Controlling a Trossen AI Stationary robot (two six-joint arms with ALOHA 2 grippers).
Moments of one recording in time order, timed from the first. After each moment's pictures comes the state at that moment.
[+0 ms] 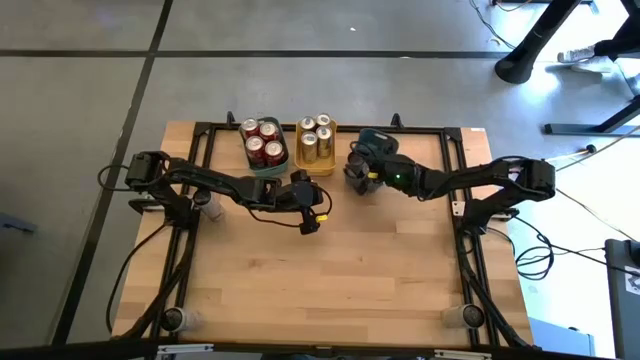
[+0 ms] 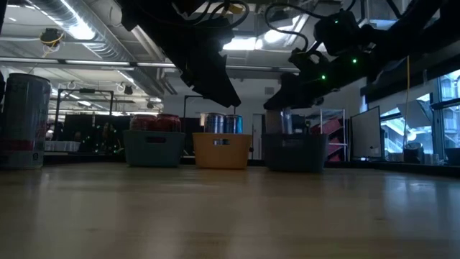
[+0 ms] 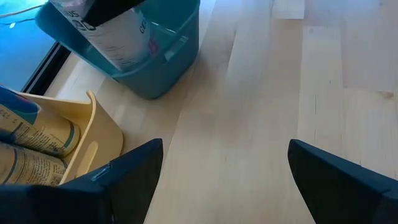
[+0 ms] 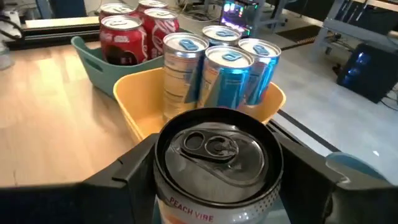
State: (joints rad) left arm -0.02 1.64 1.04 -0.15 -0.34 -0.05; right arm -0.26 1.45 0.57 0.58 0.35 -0.01
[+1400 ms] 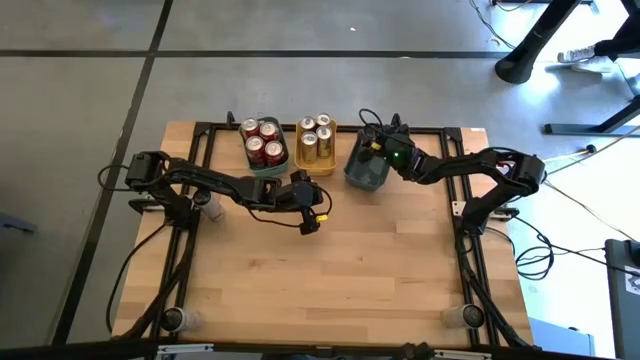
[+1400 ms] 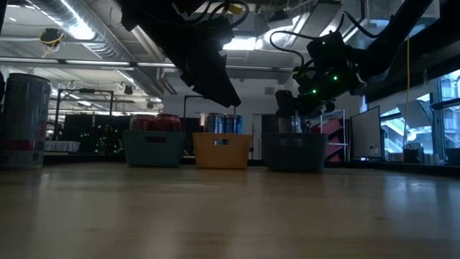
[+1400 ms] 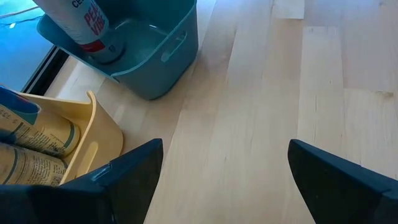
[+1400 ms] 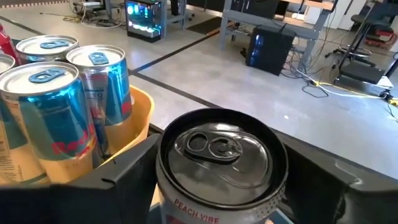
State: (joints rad) left arm -0.02 1.64 1.04 -0.15 -0.34 -0.05; right arm -0.49 1.56 0.62 0.66 0.53 0.05
